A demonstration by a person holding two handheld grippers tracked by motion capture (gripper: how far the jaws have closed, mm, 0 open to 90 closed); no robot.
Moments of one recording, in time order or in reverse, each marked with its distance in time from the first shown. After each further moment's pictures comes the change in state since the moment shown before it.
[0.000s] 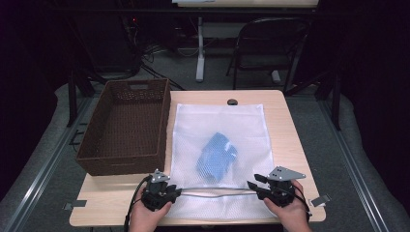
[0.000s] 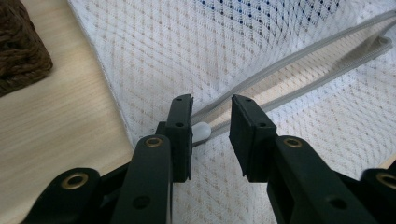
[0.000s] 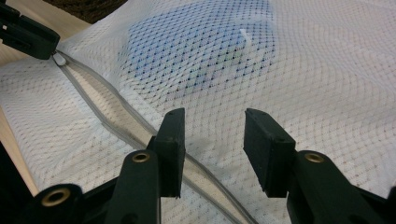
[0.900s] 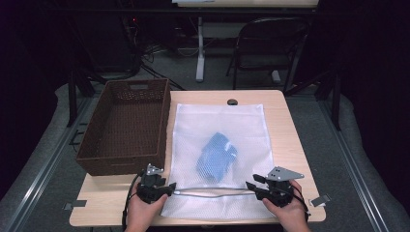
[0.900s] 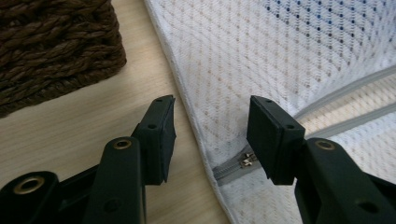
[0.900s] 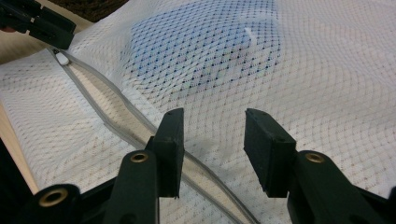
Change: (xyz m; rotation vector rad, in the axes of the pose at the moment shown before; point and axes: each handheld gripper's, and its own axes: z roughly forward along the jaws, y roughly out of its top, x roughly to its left) left arm 0.029 0.003 0.010 0.011 0.094 -0.076; right arm 0.002 0.000 0.003 0.003 0.009 0.000
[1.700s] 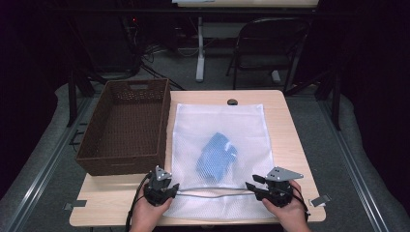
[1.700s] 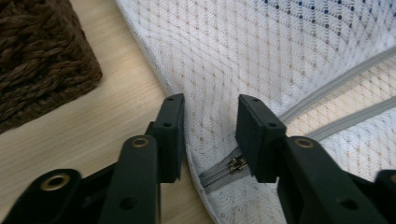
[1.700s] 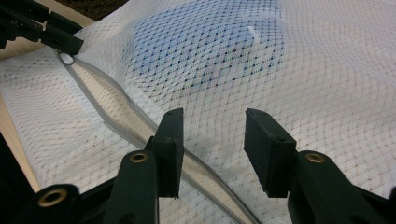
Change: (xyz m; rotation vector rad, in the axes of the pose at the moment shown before) left arm -0.019 -0.002 0.009 -0.009 0.062 0.135; right arm 0.000 0.000 0.001 0.004 0.006 -0.006
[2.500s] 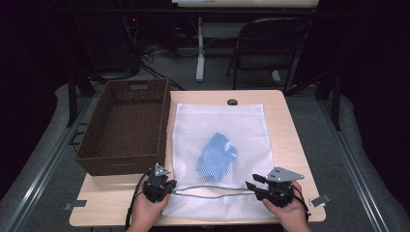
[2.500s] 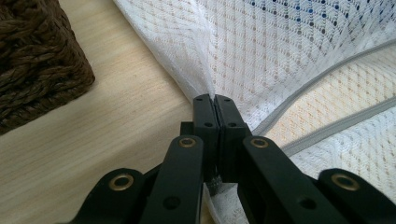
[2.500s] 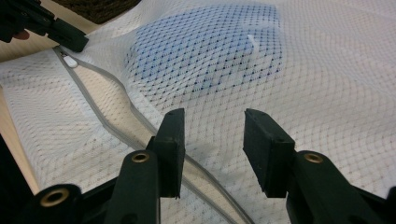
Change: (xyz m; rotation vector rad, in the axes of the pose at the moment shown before) left arm 0.009 0.006 0.001 0.025 -0.065 -0.031; right arm 0.001 0.002 -0.002 -0.021 -0.006 -0.026
